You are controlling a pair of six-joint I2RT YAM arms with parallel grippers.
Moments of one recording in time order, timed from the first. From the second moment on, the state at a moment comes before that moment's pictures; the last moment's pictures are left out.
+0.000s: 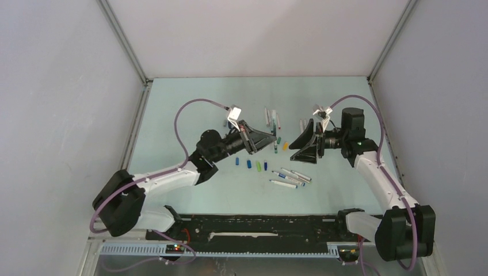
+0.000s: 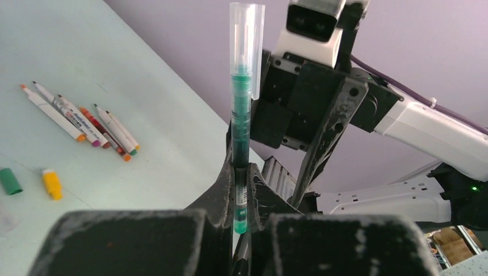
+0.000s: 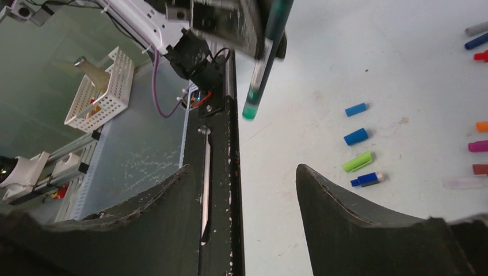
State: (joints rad) left arm -0.78 1.30 0.67 0.79 0.34 -0.81; right arm 0.12 1.14 0.79 -0.26 -1.44 -0.10
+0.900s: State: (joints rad) left arm -0.93 1.48 0.77 0.81 0.29 -0.75; right arm 0.05 1.12 0.75 0.17 -1.39 0.43
